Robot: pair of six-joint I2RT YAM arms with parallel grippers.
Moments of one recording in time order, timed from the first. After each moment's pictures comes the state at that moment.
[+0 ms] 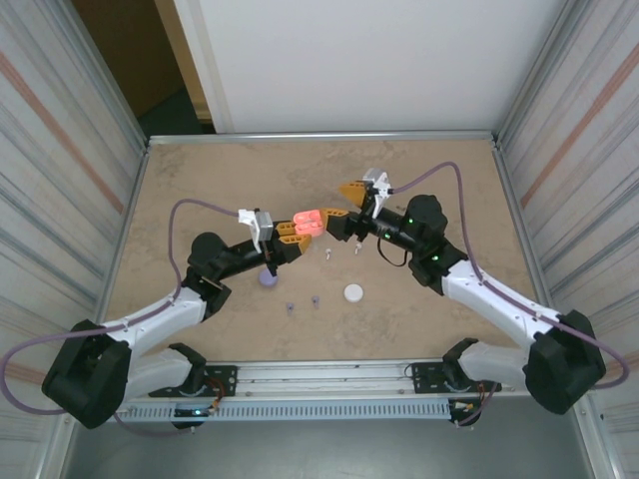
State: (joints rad) left arm -0.55 1.13 0.45 0.88 0.67 -0.25; right arm 0.60 1.15 0.77 0.43 -0.41 0.27
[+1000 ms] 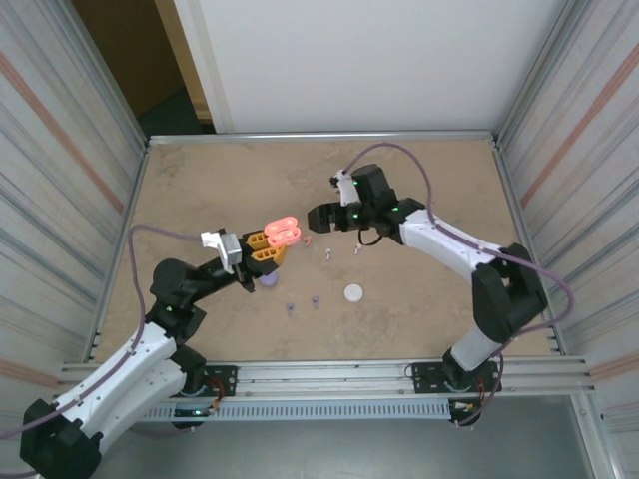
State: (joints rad) left arm -0.55 0.68 0.40 0.61 0.60 -0.13; right arm 0.61 1.65 1.20 -0.26 -0.40 0.40
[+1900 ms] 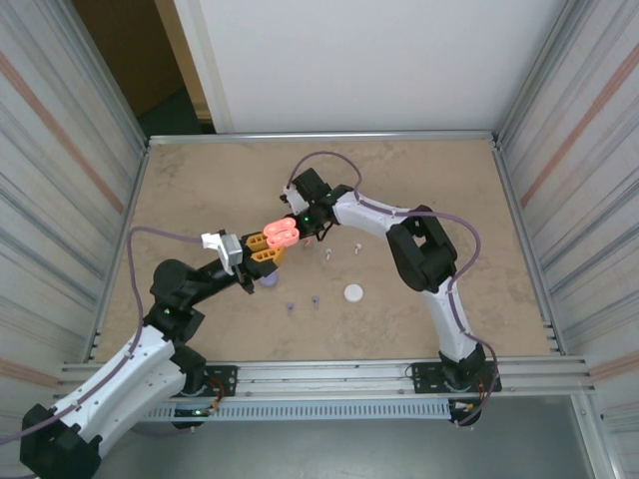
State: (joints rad) left arm -0.55 0.65 0.39 0.54 0.57 -0.12; right arm 0.72 2.23 1.74 -0.52 -0.38 0.27
